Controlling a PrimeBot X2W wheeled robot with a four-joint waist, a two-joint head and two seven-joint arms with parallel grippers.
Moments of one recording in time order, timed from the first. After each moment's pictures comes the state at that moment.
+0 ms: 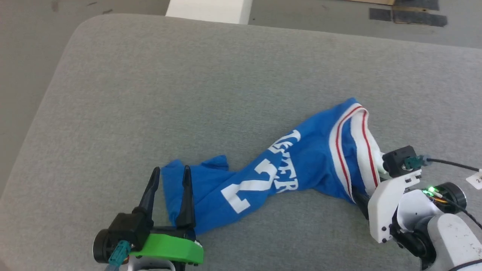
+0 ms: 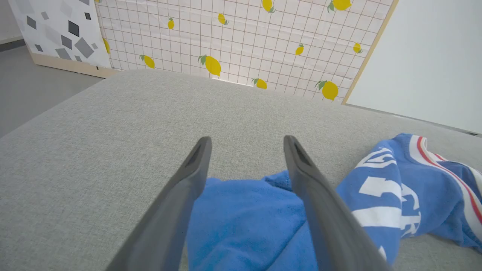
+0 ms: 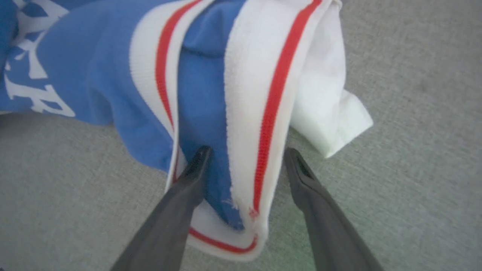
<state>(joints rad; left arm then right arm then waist) 0.04 0.05 -0.22 -0.07 -0.25 0.07 -0.26 -0.20 -0.28 0.19 0.11 0.32 0.13 0.59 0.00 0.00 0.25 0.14</state>
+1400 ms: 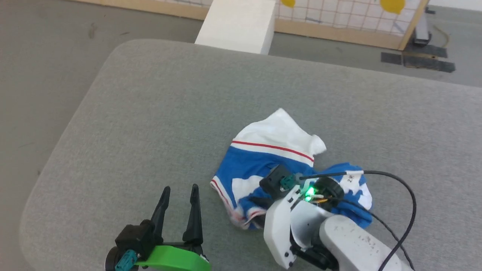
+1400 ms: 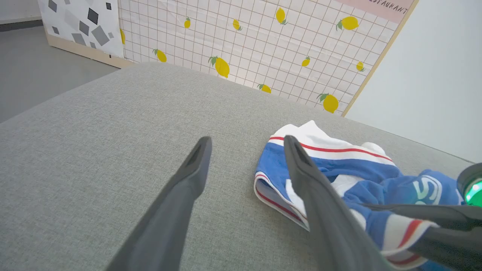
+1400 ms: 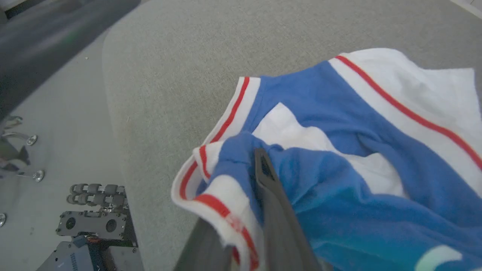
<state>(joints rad) 0.08 0.05 -0.26 -0.01 -0.34 0.07 -0.26 -0.43 -0.15 0.74 0.30 0.43 0.13 0.42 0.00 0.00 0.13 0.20</state>
